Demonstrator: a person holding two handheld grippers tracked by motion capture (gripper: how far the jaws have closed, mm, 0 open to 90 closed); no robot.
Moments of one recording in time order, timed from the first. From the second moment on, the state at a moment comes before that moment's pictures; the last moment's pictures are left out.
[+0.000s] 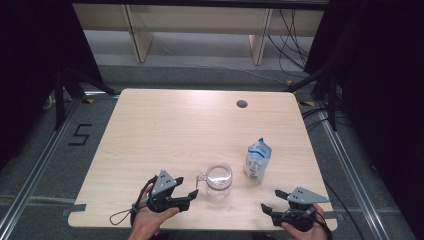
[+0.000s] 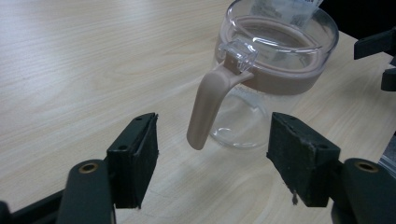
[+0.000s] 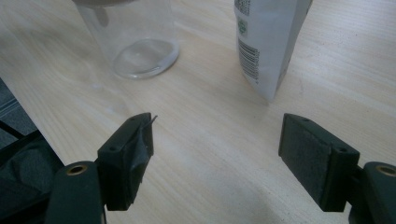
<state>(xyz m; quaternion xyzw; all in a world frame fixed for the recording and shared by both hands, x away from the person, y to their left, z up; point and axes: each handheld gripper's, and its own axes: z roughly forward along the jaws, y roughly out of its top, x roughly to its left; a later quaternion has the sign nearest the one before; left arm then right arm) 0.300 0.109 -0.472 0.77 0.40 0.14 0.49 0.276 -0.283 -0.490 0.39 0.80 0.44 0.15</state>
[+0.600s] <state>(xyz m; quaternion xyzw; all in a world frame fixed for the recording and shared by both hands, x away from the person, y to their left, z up) 0.297 0.103 -0.459 0.77 0.38 0.13 0.50 0.274 -0.280 -0.490 0.40 0.80 0.43 0.14</state>
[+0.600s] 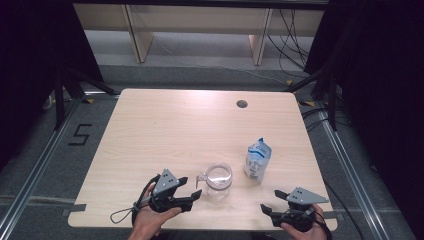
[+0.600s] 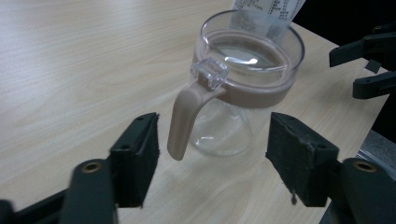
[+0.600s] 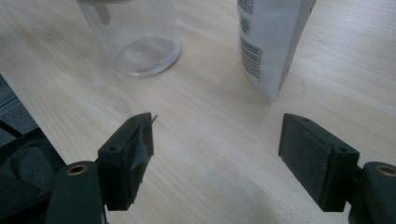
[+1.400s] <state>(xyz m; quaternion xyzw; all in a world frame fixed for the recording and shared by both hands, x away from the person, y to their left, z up) 0.325 0.085 -0.444 0.76 0.36 0.17 0.52 0.274 -0.277 -0.489 0.37 0.81 0.43 0.15</state>
